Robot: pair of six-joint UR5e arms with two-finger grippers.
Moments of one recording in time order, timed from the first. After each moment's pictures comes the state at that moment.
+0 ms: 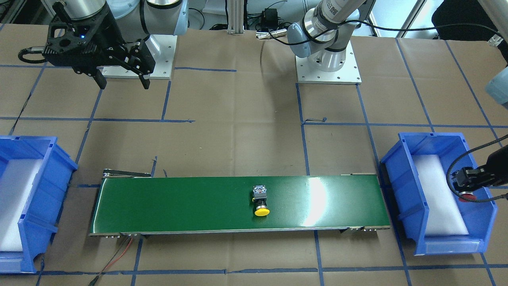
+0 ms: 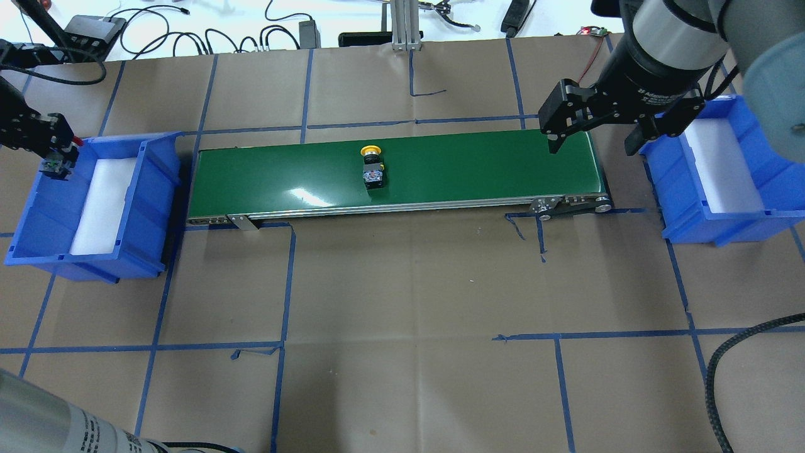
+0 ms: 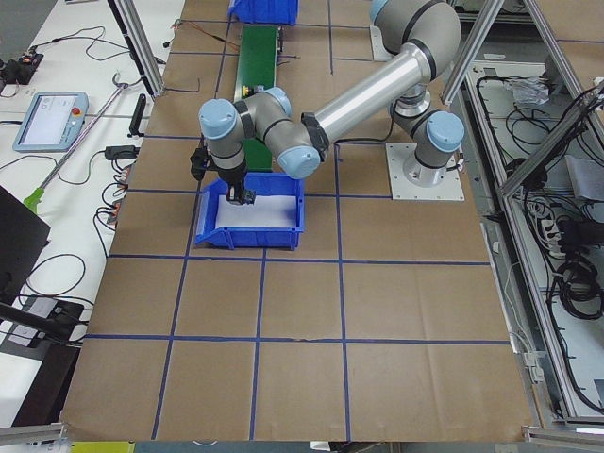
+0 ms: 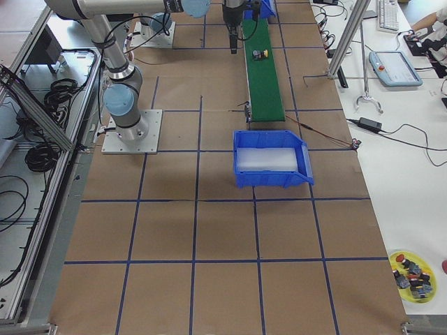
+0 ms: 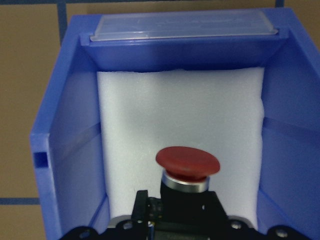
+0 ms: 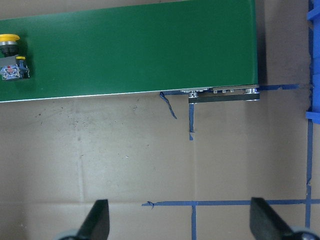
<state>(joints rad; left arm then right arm) -1.01 -1.96 -1.39 -1.40 1.57 0.59 1.57 -1.66 1.62 -1.60 -1.50 0.04</state>
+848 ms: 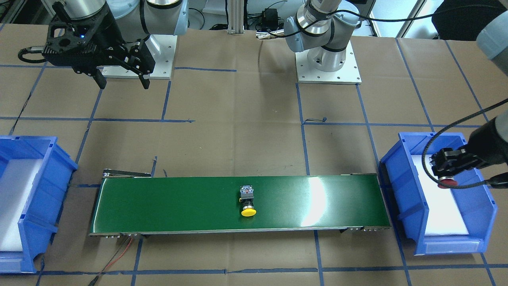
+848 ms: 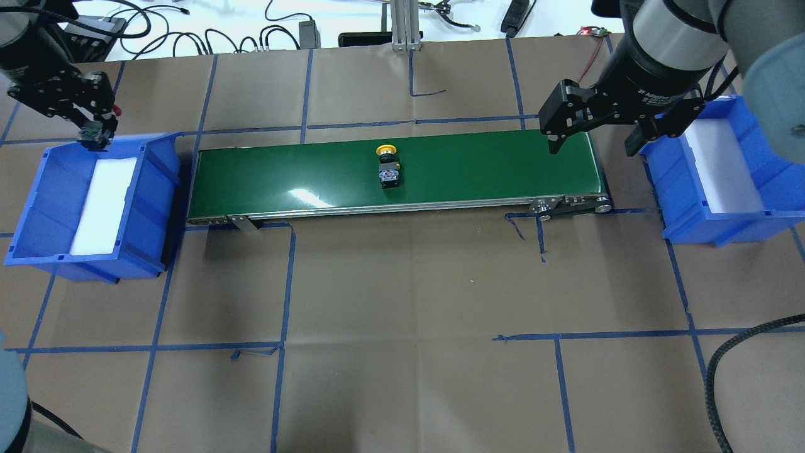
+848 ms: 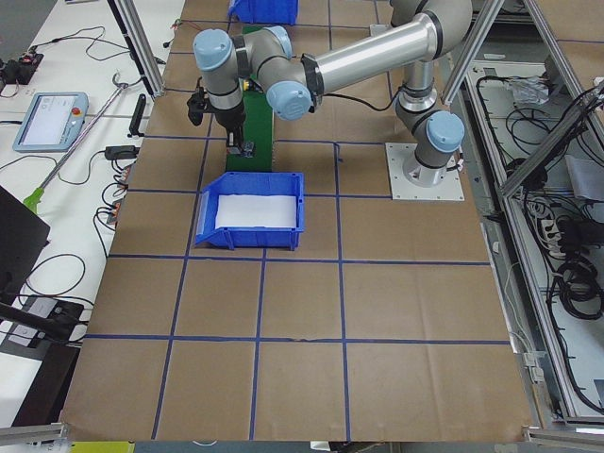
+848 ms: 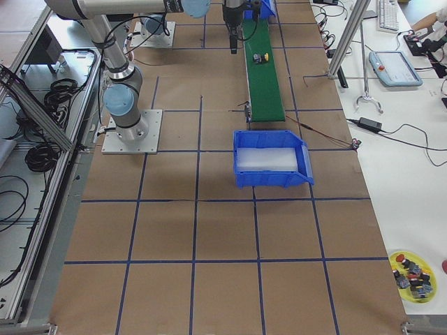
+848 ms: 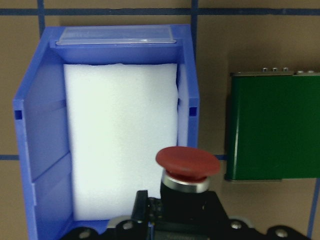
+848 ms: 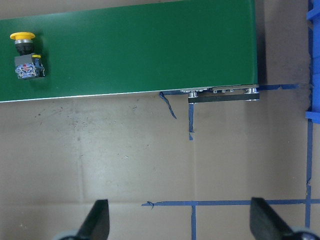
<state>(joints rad) -1.23 -1.89 -1.35 -1.51 1.58 0.29 1.57 -1.66 1.62 -1.60 -1.50 0.04</state>
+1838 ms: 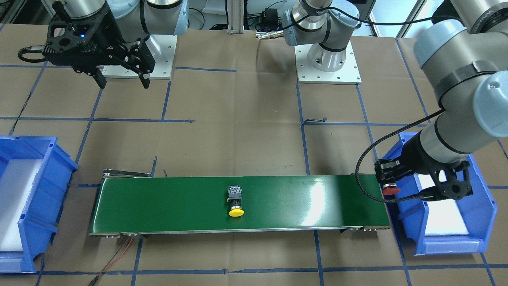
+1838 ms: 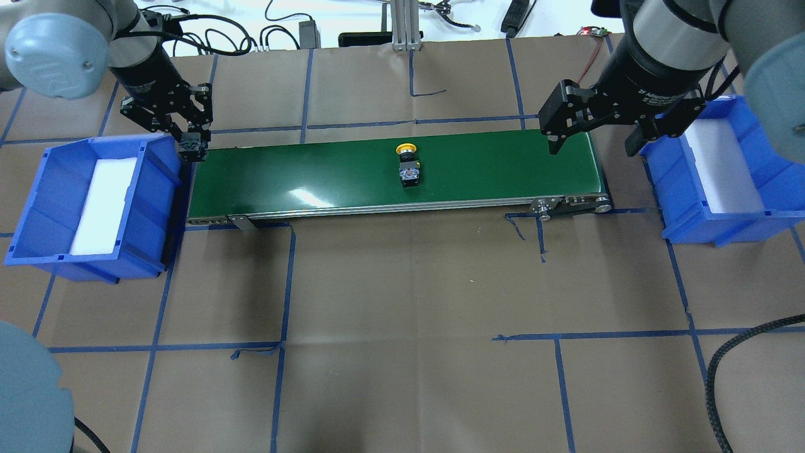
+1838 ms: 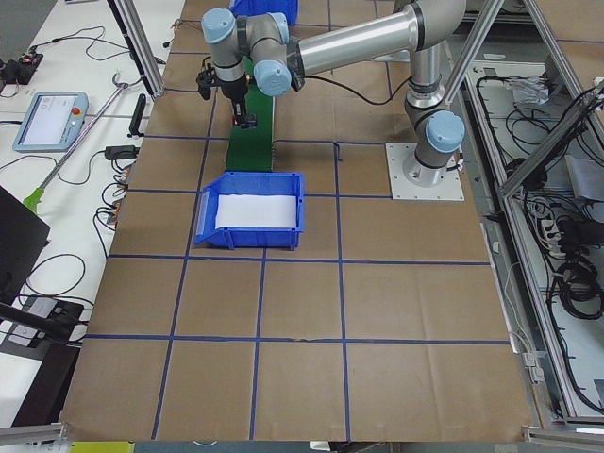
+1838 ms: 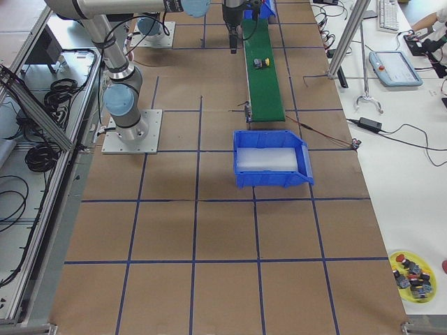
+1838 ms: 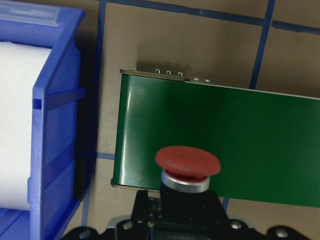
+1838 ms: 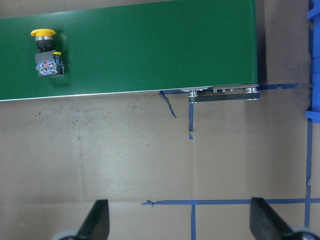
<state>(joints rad) -1.39 -1.91 -1.48 -1.36 1.58 0.03 1.57 -1.67 1.62 -1.59 -1.50 0.04</state>
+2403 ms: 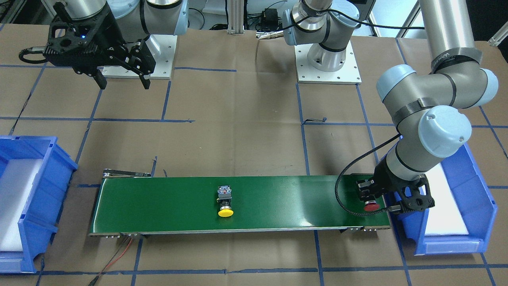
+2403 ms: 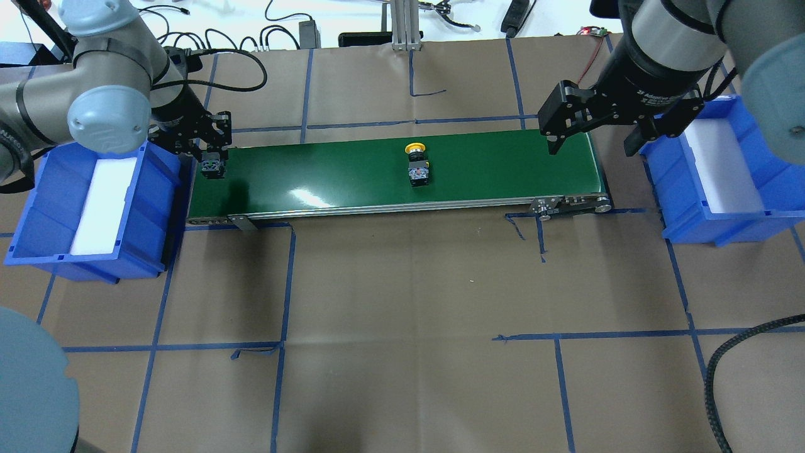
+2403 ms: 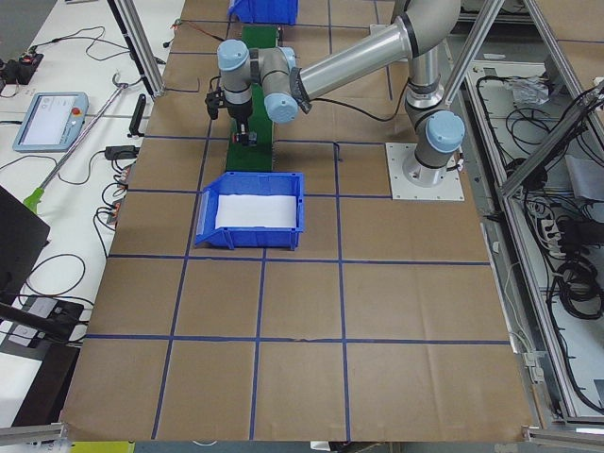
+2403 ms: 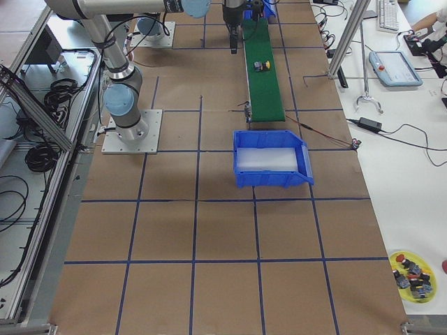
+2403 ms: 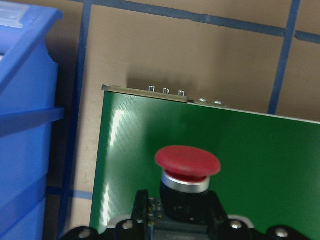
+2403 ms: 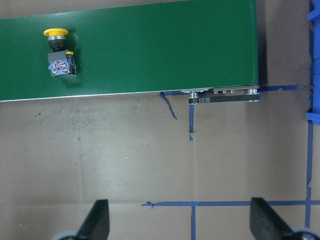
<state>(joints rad) -1.39 -1.95 -1.65 -1.09 1.58 0.01 1.58 -1.66 1.62 -1.60 -1.50 0.04</state>
